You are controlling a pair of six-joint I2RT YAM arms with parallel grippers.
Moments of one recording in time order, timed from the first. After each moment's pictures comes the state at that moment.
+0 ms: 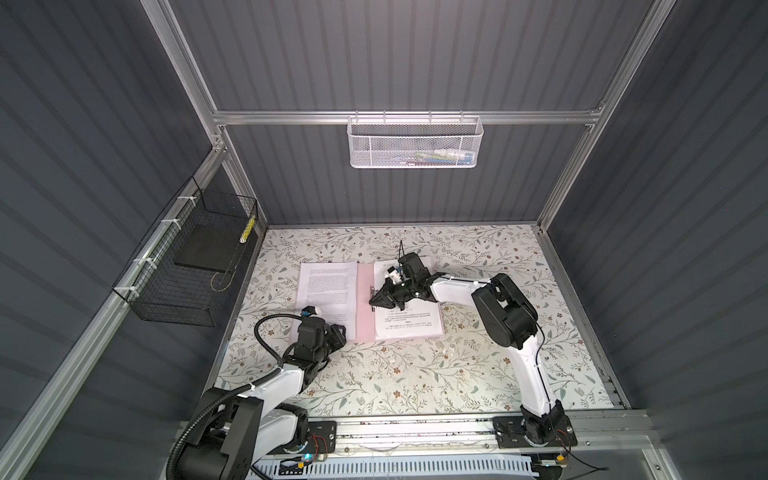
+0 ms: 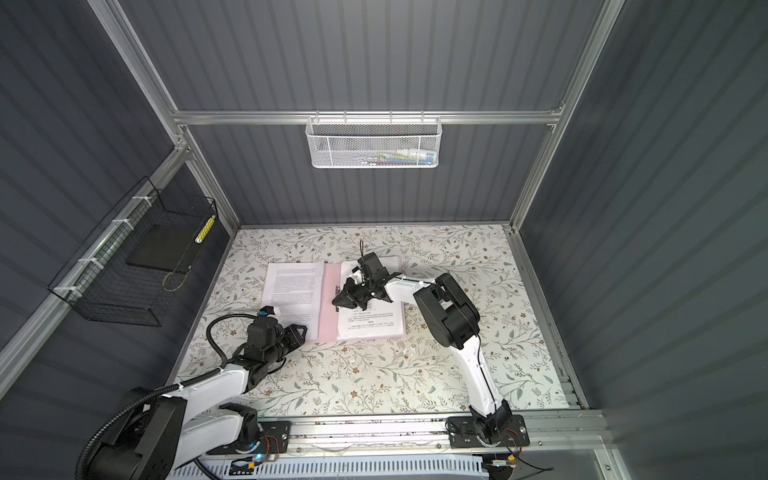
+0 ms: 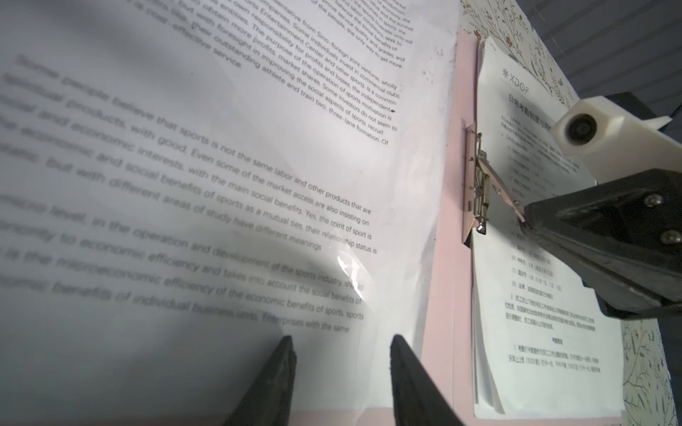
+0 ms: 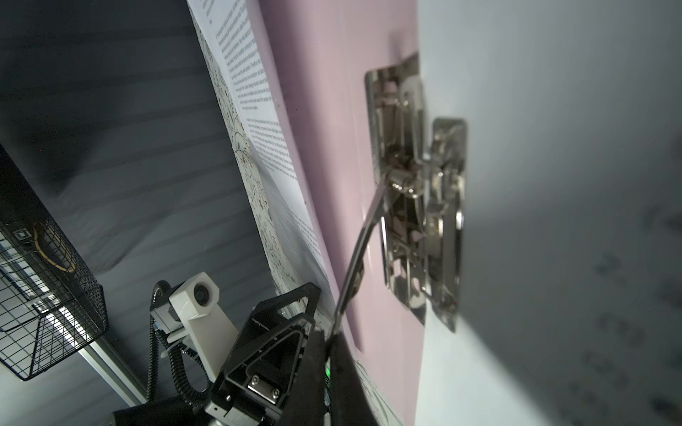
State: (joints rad) left arm -0.29 1.16 0.21 0.26 0.07 -0.70; right arm 0.66 2.26 1.51 -0.02 -0.79 1.08
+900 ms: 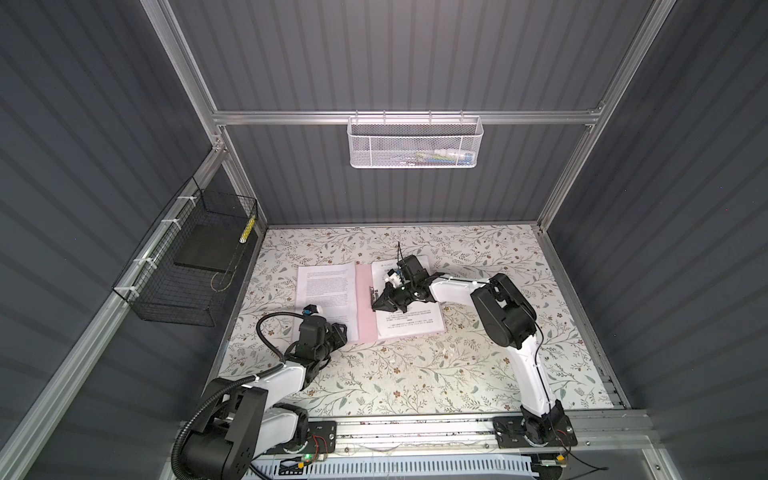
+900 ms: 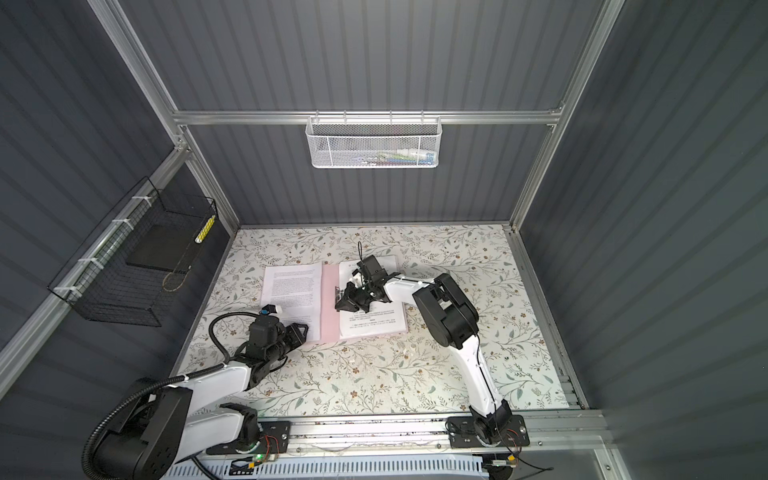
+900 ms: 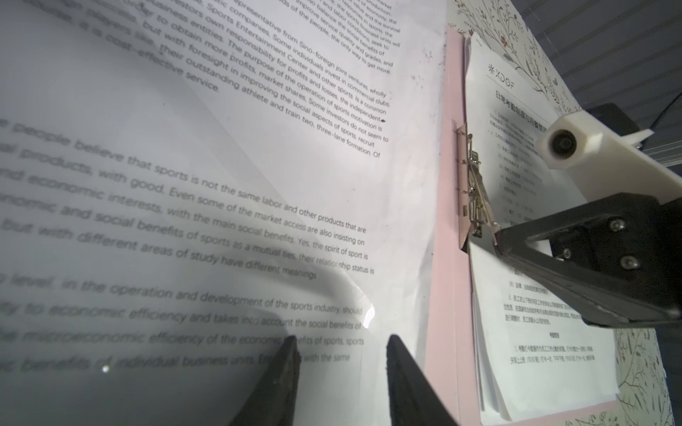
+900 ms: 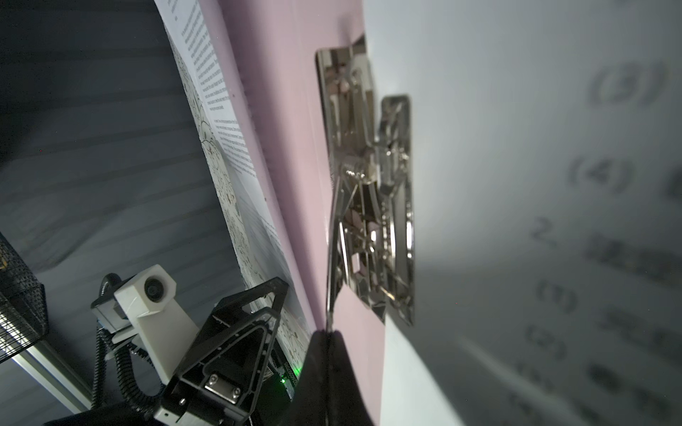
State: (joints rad) left arm -0.29 1.21 0.22 0.31 0.08 -0.70; right arm 0.66 2.27 1.52 -0.14 -0.74 0.94
